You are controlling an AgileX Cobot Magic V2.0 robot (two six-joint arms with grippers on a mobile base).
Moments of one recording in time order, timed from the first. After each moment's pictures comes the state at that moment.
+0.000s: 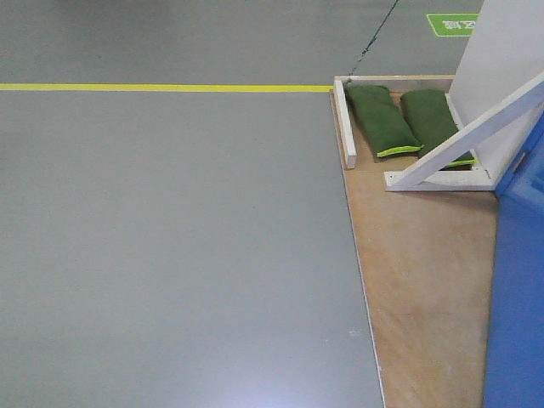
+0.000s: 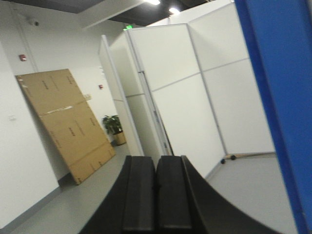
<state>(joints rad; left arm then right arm) -0.03 -0.02 0.01 0.00 0.11 0.03 -1.23 1.46 -1.51 0.25 -0.06 0.03</state>
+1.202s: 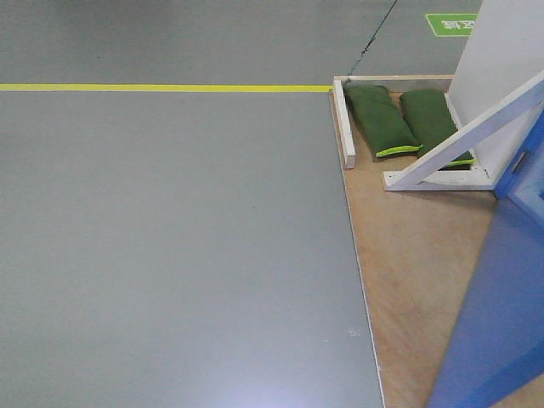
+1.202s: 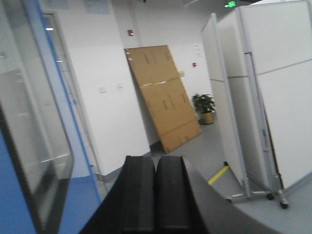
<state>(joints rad) -0.03 -0.02 0.01 0.00 0.11 0.03 -0.84 1.29 -1.51 0.24 0.11 -0.02</state>
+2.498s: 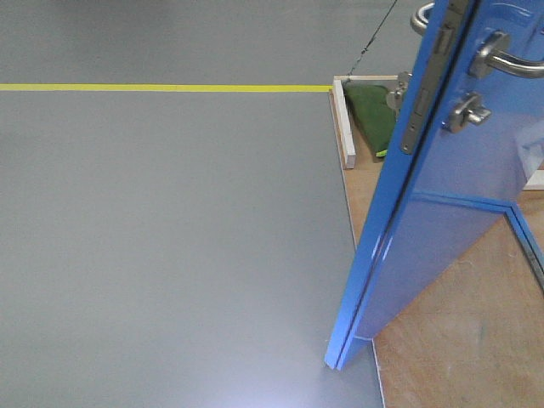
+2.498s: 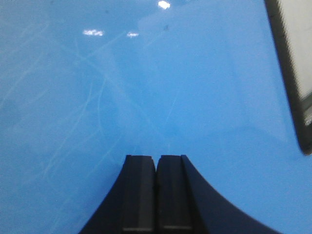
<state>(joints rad) -0.03 -0.02 0.01 0.00 0.11 0.03 0.00 1.39 -1.52 0.35 0.12 -0.02</state>
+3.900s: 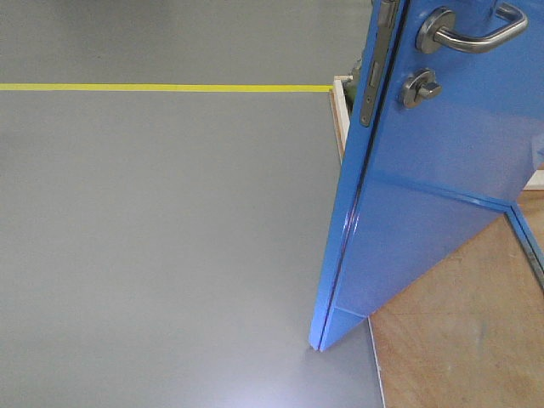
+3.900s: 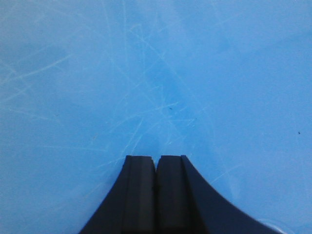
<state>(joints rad) -0.03 -0.02 0.01 0.00 0.11 0.03 0.05 1.49 -1.51 0.50 0.24 -0.02</state>
